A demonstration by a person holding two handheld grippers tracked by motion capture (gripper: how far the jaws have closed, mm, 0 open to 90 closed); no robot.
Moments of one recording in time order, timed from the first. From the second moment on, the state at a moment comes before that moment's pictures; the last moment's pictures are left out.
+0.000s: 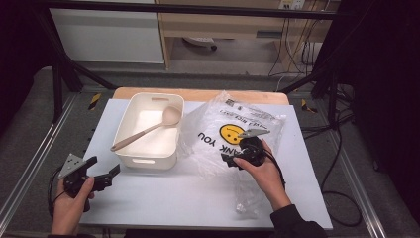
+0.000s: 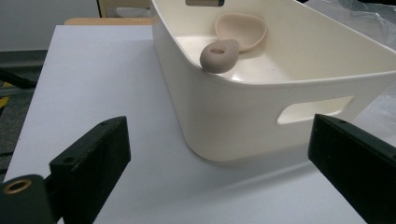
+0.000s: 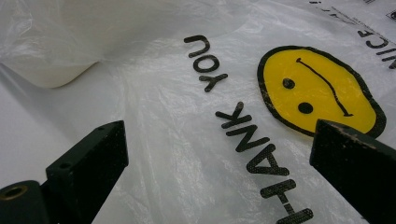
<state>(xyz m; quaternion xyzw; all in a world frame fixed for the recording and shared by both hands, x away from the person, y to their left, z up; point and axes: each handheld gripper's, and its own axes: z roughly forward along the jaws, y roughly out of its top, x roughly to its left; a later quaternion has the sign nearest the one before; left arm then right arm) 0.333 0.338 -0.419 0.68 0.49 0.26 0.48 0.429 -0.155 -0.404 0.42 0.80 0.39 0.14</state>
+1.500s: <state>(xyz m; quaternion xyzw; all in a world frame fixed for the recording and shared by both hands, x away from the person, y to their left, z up) 0.333 0.338 -0.420 0.69 0.49 0.26 0.47 0.449 -0.108 -0.440 0.39 0.83 0.36 0.14</state>
